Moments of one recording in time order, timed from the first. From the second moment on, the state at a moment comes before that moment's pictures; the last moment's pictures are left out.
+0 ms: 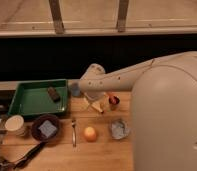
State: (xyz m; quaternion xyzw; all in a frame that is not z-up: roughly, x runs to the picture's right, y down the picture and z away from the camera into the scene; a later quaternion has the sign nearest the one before) arm -0.019 0.075 0.815 -0.20 0.11 0.44 0.87
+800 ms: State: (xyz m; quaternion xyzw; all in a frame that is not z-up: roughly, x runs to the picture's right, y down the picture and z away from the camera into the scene) arm -0.019 0.075 0.815 -0.20 0.11 0.44 0.87
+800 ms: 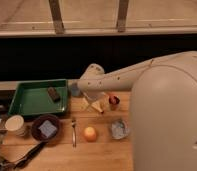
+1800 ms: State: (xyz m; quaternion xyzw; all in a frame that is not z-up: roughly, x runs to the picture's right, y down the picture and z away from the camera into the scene) arm -0.018 0.076 0.814 -0.19 0.11 0.44 0.87
